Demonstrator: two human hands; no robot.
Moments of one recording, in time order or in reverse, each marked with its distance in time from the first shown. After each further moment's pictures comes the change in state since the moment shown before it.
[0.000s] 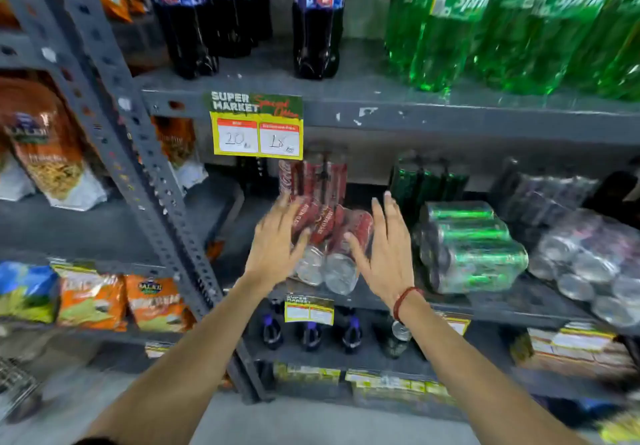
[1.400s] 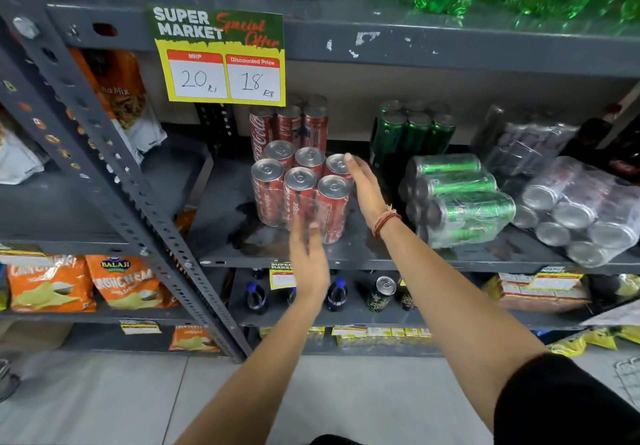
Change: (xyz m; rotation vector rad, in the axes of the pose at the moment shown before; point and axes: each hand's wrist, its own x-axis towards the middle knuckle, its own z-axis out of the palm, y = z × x) left_hand -0.051 0.086 0.065 -1.107 0.089 -0.823; right_hand 0.051 0.023 0.049 0.963 -0.257 0.723
